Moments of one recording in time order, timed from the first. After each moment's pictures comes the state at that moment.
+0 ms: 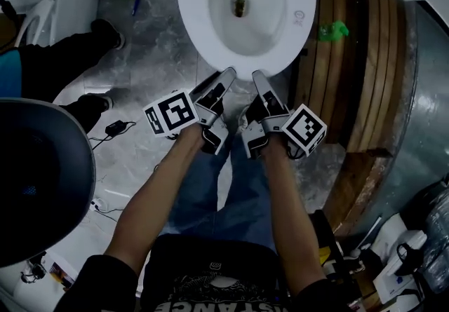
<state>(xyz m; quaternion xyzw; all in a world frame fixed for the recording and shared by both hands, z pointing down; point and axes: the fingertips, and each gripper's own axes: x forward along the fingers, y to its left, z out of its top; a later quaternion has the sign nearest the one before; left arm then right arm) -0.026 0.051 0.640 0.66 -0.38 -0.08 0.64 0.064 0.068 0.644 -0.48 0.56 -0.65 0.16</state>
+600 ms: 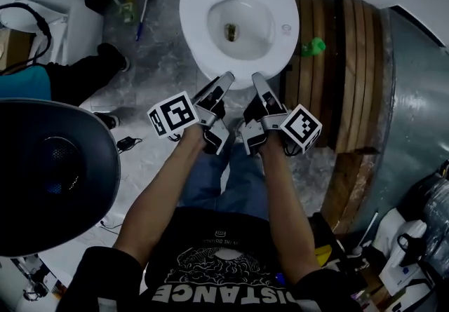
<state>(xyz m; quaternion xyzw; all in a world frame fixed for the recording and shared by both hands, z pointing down) -0.032 0.024 0.534 0.67 -0.35 -0.12 0.64 0.057 0.034 0.530 -0.48 0.57 -0.63 0.24</state>
